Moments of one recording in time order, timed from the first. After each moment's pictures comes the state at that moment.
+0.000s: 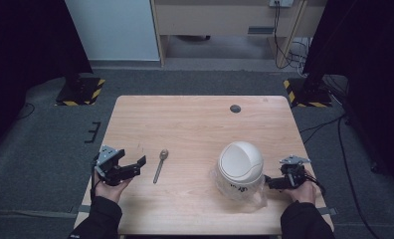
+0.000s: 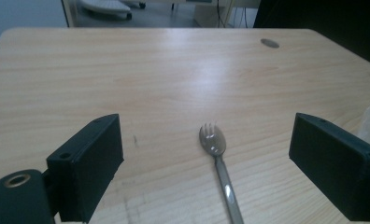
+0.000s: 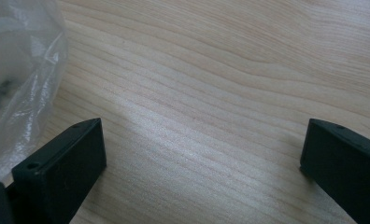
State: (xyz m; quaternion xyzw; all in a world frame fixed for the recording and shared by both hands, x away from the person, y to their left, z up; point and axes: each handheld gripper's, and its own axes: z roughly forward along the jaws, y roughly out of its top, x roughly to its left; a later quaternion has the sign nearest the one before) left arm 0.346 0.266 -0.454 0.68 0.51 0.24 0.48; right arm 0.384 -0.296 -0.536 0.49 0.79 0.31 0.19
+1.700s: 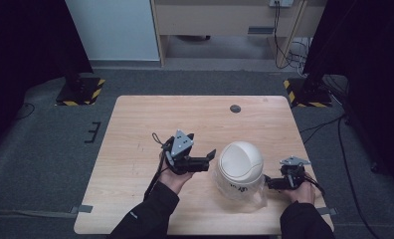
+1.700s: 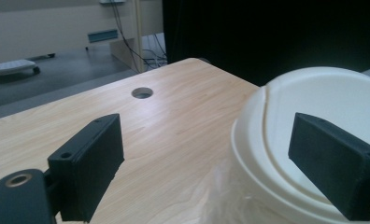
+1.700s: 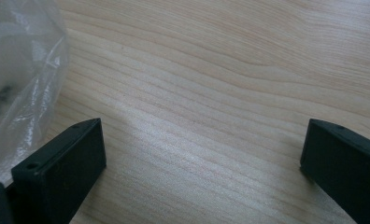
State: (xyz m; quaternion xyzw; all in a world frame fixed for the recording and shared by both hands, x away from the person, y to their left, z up) left arm 0.362 0.082 -0.402 0.74 0.34 0.21 0.54; right arm 0.381 -0.295 -0.539 0.49 0.78 0.32 0.20
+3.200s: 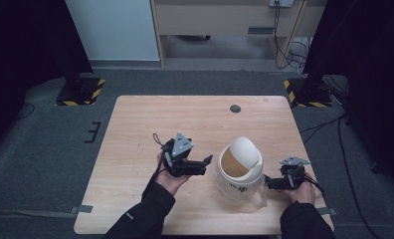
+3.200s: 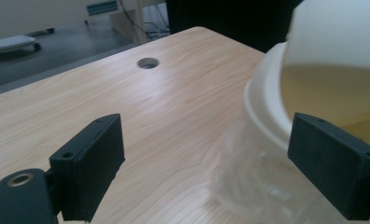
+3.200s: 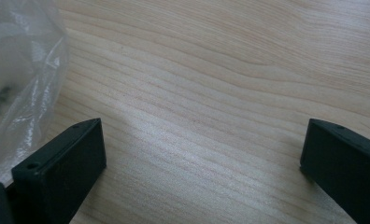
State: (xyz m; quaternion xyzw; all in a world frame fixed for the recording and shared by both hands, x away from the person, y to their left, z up) left arm 0.361 0.091 -0.408 0.77 0.35 0.20 0.49; right arm 0.381 -0.295 -0.538 0.50 0.78 0.32 0.20
